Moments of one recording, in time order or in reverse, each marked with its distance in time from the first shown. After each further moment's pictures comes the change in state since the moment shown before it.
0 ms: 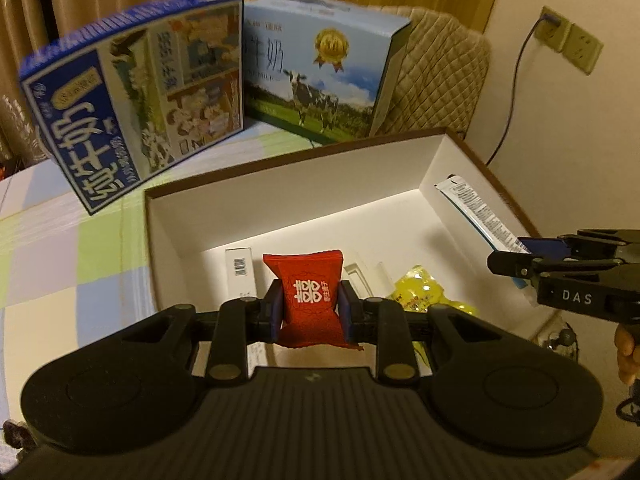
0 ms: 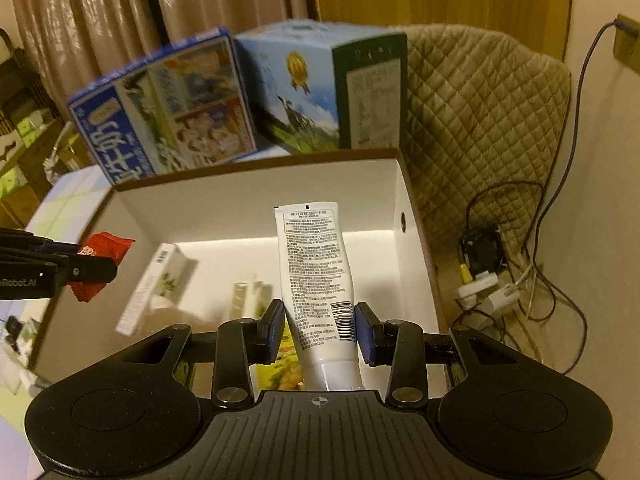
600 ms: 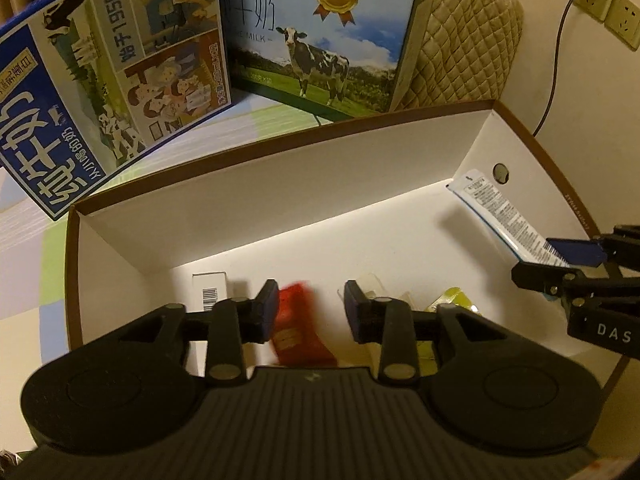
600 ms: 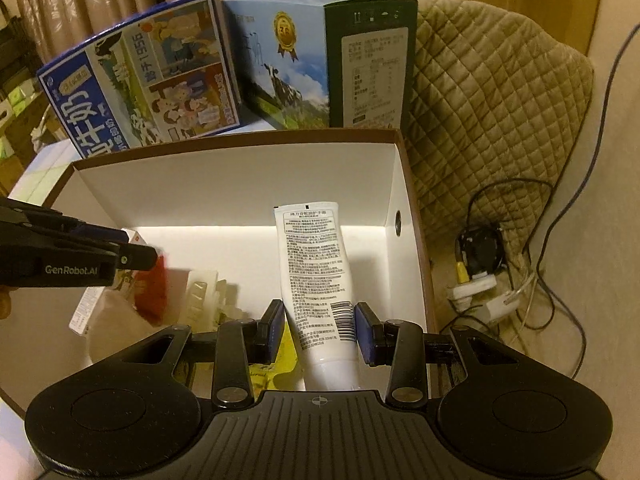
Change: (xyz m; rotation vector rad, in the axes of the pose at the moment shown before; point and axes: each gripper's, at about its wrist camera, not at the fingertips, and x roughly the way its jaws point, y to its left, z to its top) left arm 0.087 -0.009 0.023 0.009 0.084 0.056; right arm 0.052 -0.017 0.016 -0.062 0.068 -0.021
